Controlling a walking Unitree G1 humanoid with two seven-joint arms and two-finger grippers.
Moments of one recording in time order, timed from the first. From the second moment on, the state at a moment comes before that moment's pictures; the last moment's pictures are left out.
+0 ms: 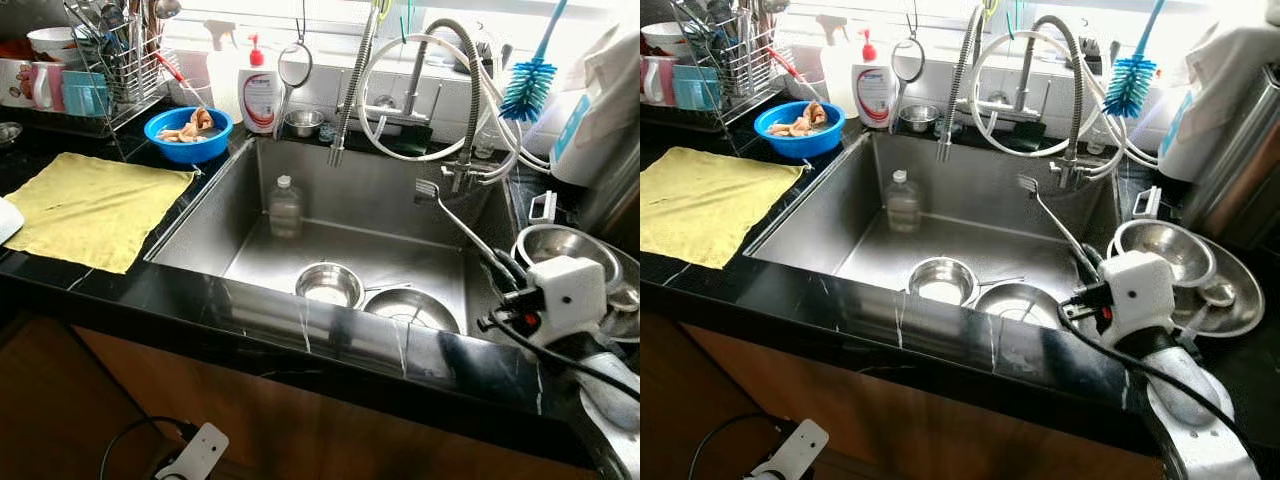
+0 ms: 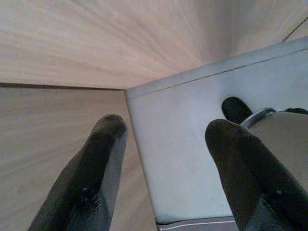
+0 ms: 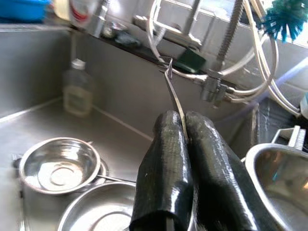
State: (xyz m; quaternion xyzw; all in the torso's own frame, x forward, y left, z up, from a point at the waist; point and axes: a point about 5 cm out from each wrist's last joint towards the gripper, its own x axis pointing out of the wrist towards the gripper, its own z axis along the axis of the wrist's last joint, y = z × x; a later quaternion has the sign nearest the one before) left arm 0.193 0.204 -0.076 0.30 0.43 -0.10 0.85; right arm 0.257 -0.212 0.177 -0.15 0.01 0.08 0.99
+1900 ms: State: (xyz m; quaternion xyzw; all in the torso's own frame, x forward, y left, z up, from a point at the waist) left arm 0.192 0.204 -0.077 0.30 0.43 -0.10 0.85; right arm 0.302 -0.187 0.141 -0.11 0.09 0.08 0.99
